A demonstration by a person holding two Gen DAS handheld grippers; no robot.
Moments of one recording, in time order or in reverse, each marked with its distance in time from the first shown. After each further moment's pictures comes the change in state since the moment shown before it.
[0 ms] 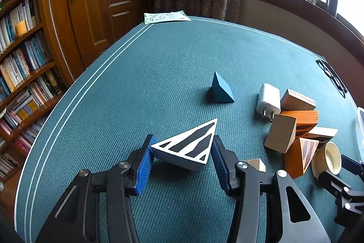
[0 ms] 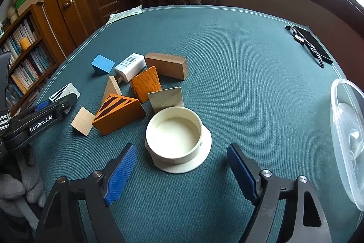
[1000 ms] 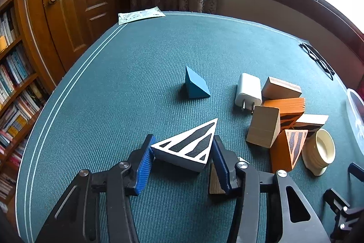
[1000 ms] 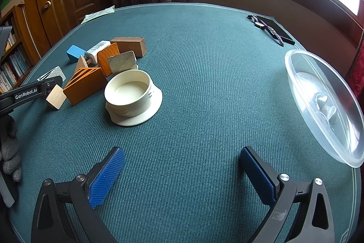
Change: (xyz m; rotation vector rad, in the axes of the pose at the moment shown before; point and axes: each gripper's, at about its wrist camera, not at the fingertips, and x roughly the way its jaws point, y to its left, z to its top) left arm 0.008 -0.018 0.005 0.113 0.036 -0.087; right arm -0.020 -0.030 -0.047 0.063 -0.016 -0.159
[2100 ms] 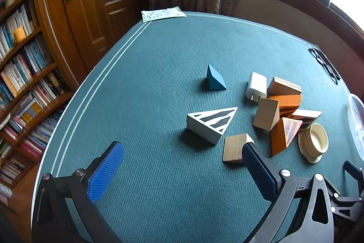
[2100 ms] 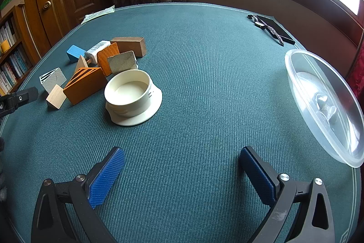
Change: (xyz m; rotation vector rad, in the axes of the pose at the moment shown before) left arm -0.045 0.013 -0.008 -0.047 0.018 0.088; right arm 0.000 0.000 0.000 0.000 0.000 0.000
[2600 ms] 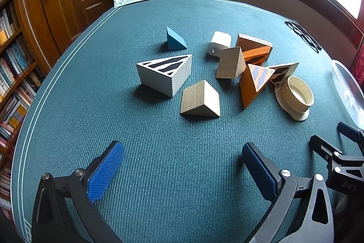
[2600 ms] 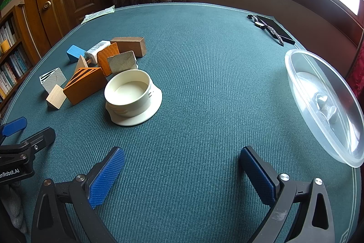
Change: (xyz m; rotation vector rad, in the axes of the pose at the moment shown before) left arm 0.009 -0.033 -0.045 0.066 0.071 -0.106; right arm 0.000 0.000 0.000 0.000 0.000 0.000
